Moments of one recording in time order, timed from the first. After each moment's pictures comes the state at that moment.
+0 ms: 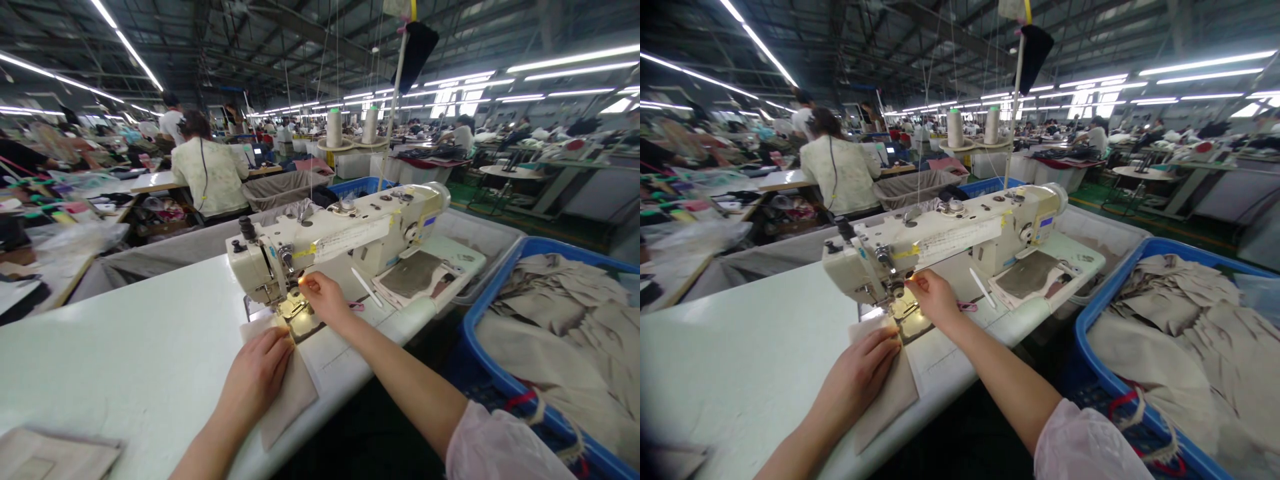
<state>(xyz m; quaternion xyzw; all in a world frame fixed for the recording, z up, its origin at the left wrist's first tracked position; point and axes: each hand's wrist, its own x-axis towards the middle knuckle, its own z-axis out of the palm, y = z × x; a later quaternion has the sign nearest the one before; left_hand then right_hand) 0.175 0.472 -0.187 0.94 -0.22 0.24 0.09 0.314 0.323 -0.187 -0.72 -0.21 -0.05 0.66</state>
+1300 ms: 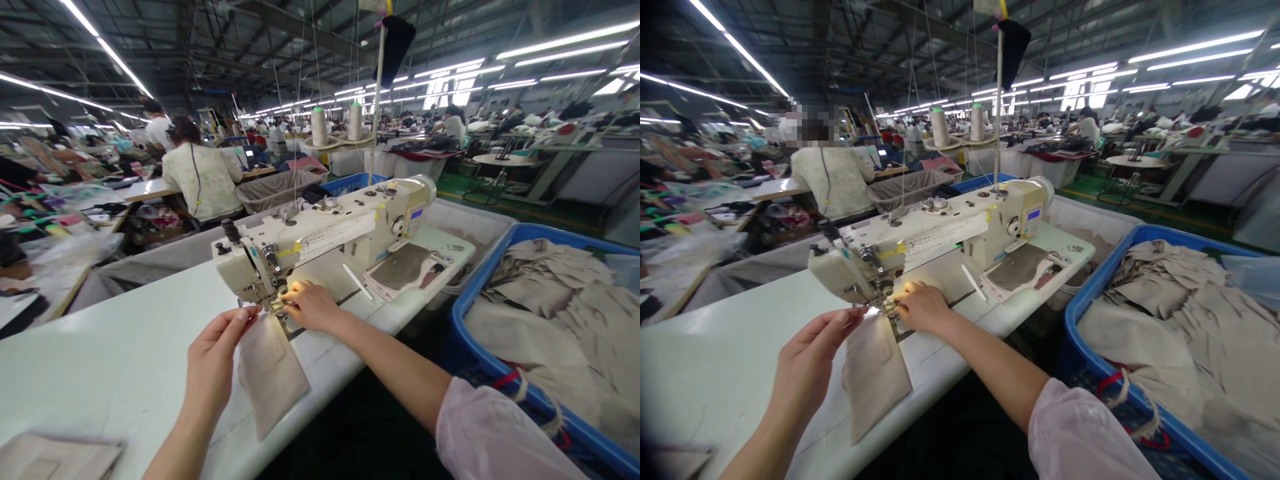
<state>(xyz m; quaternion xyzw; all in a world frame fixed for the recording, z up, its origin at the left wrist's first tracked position) 0.180 0.462 -0.137 0.69 0.18 0.21 0.67 0.298 0.306 -0.176 -0.89 -0.39 -0.07 0.24</state>
